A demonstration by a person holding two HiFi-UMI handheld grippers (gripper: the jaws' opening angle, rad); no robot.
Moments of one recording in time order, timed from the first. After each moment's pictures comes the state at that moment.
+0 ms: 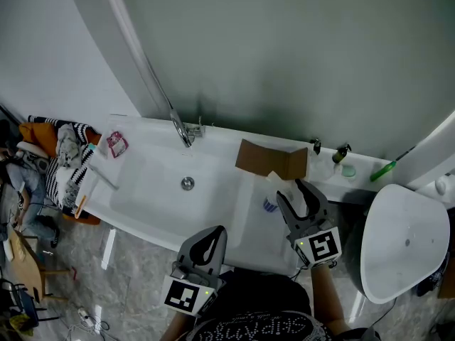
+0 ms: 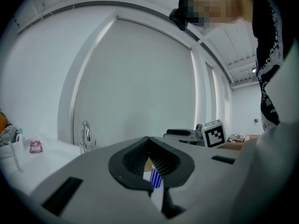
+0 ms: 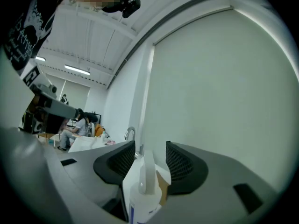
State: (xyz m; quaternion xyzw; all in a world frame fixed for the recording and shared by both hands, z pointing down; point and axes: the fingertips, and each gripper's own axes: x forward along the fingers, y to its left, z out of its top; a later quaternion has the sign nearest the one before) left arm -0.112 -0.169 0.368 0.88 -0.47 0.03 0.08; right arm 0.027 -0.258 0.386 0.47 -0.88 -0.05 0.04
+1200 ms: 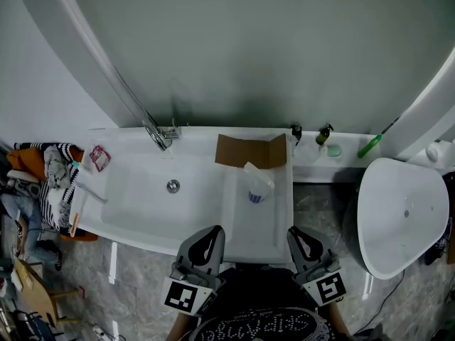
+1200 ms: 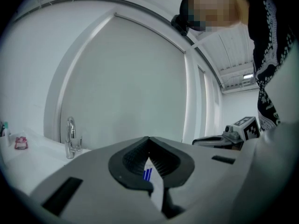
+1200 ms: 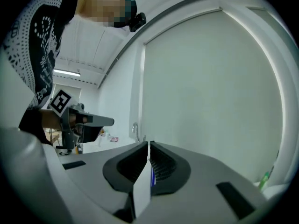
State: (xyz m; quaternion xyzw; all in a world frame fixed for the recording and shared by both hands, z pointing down) left arm -0.080 -0.160 0.372 0.91 -0.42 0.02 0.09; right arm 0.062 -0.129 0.388 0.51 -0.86 0.03 0.05
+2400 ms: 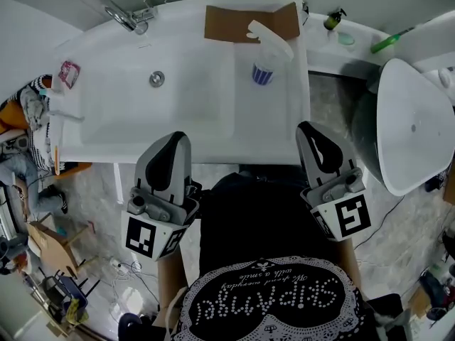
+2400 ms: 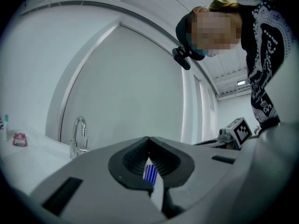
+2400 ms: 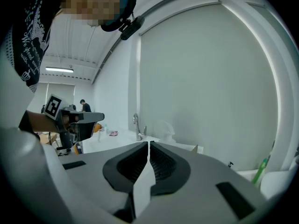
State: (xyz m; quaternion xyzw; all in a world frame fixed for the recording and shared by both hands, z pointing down) left arm -0.145 -0.150 0.395 0.91 -0.41 -0.04 0.08; right arm 0.032 -0.124 0.425 0.53 -0.84 0.05 0.07
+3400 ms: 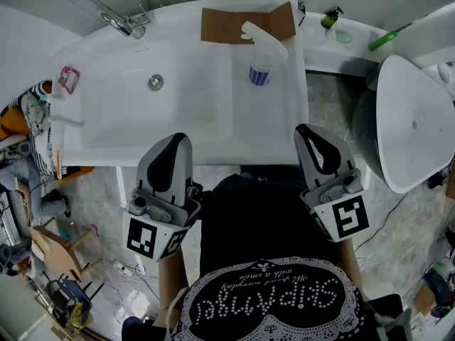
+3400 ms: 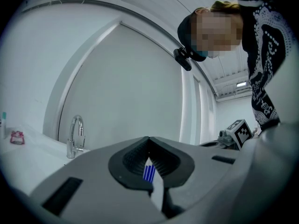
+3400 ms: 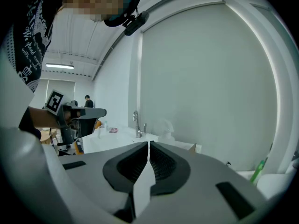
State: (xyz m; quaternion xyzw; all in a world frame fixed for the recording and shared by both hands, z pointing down) left arm -0.138 -0.150 0.394 0.91 -0.40 -0.04 0.08; right arm 0.034 -0.118 0.434 0.53 -0.84 0.05 0.10
